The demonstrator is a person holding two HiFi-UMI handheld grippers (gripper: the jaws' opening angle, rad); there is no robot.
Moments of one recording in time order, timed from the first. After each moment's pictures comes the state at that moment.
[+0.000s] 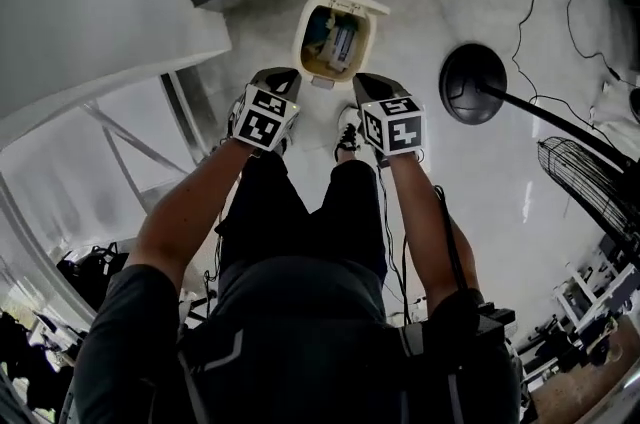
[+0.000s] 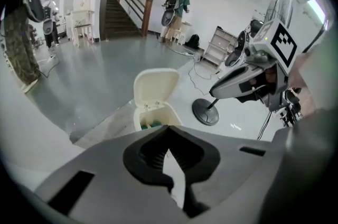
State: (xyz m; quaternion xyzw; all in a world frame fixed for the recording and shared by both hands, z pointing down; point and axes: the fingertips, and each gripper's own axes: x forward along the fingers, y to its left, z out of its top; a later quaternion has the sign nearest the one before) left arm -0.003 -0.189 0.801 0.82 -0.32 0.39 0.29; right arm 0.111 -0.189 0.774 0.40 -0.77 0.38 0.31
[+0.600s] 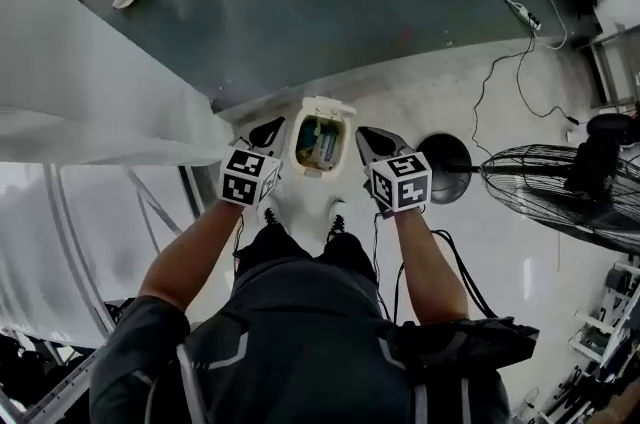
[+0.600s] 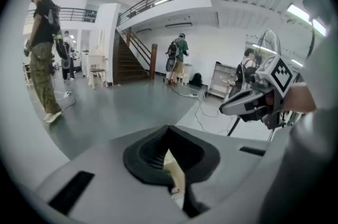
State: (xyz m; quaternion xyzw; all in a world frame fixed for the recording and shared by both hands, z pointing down) left arm -0.006 -0.237 0.525 0.87 -0.41 0.23 0.18; right arm 0.144 -0.210 0.524 0.45 -0.83 0.25 0.22
